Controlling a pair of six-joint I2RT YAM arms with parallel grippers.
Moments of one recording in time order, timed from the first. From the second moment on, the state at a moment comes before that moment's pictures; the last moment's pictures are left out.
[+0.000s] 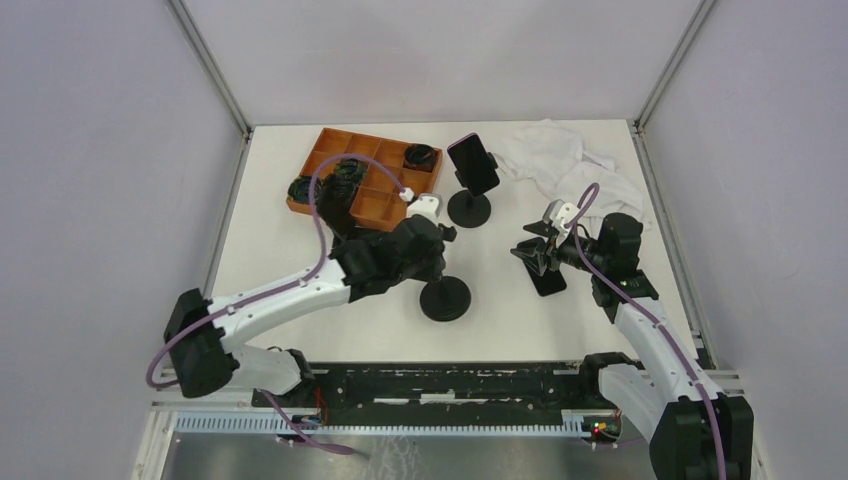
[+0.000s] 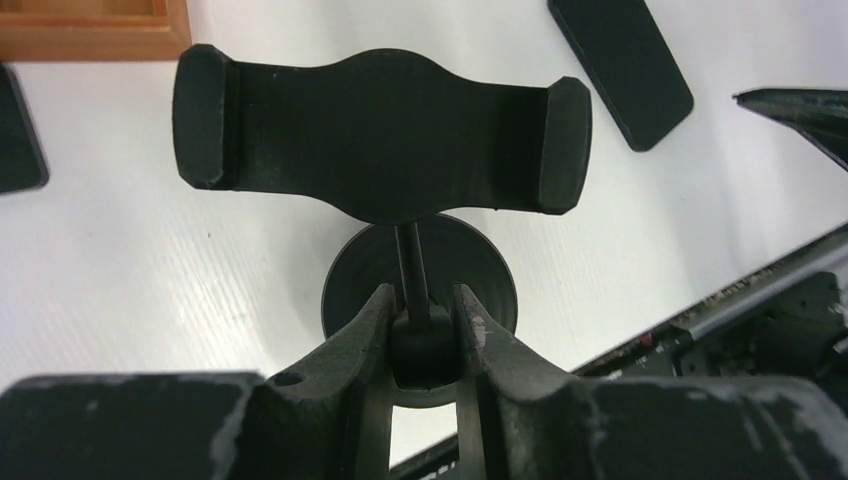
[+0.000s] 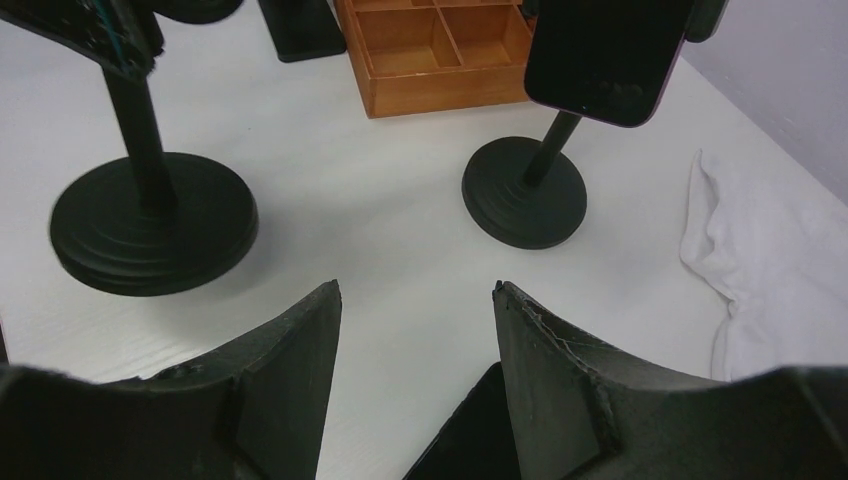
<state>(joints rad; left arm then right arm) -0.97 1.28 1.04 -0.49 -0.26 -0.63 0.08 0.91 0.50 0.10 -0.89 -0.41</state>
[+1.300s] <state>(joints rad) -1.10 1.28 1.07 -0.33 -0.46 -0.56 0.10 0.94 0.40 0.23 -1.04 -0.37</state>
